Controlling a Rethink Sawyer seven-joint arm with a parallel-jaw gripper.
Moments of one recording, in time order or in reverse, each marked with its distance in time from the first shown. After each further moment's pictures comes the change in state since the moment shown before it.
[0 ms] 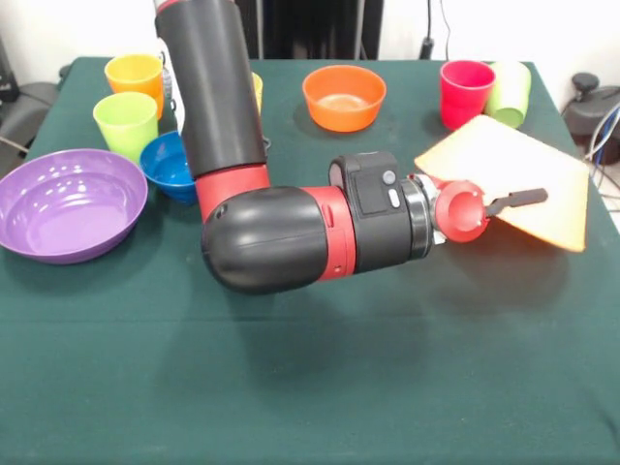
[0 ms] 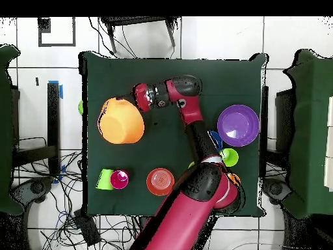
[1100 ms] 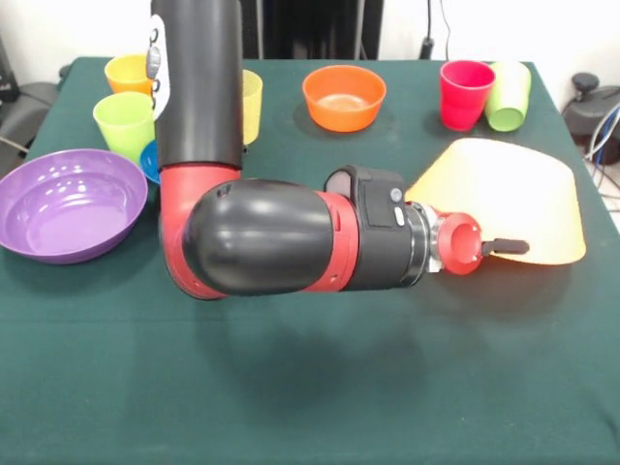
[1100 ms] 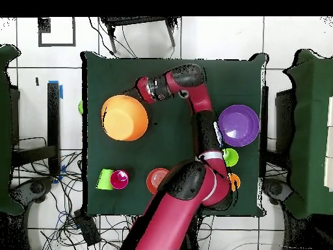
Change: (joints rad) arm 0.086 -0.026 -0.057 -0.237 -0.161 0.000 0.000
